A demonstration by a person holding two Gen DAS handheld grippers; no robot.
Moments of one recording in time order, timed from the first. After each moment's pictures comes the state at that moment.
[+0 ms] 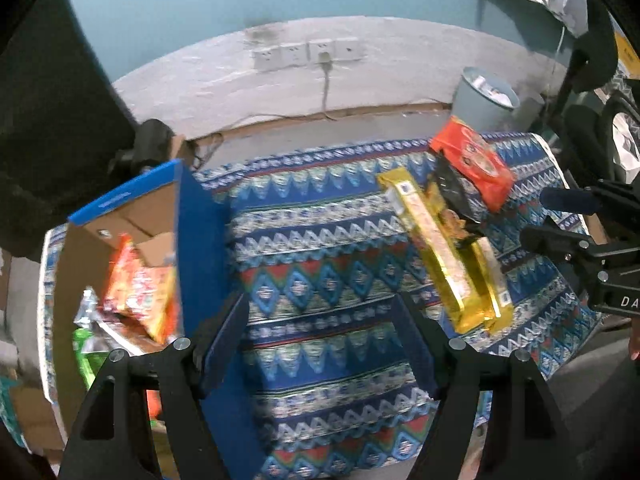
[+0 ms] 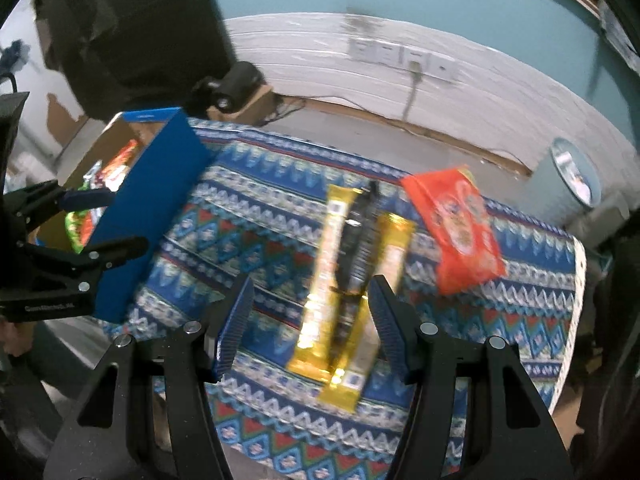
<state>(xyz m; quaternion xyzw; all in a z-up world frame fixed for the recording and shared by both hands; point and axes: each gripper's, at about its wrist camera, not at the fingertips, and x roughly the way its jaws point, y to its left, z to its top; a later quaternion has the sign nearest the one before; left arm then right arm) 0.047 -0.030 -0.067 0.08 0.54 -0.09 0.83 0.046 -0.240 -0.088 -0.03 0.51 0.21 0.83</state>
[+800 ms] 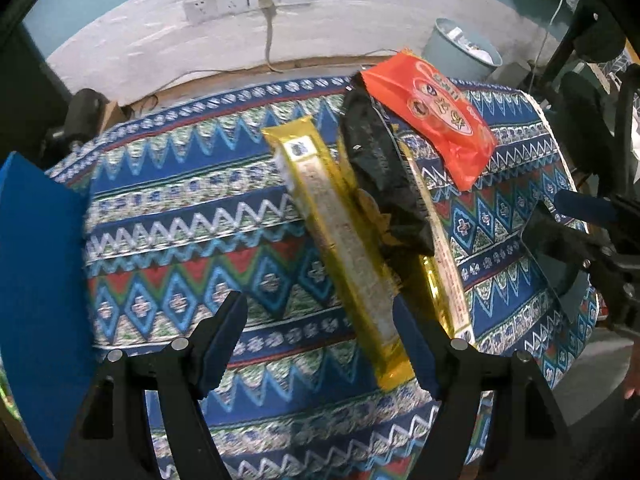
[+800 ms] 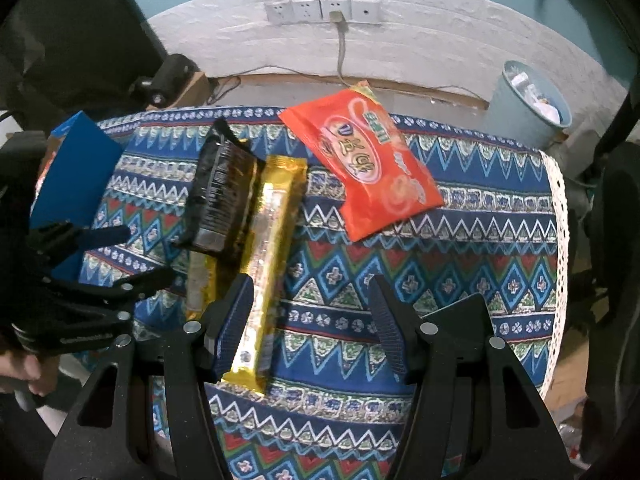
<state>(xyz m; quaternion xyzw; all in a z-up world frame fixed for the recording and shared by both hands) 0.085 -0.135 -0.158 0.05 0.61 -0.14 0.78 0.064 -0.330 -0.150 0.02 0.56 0.13 0.82</state>
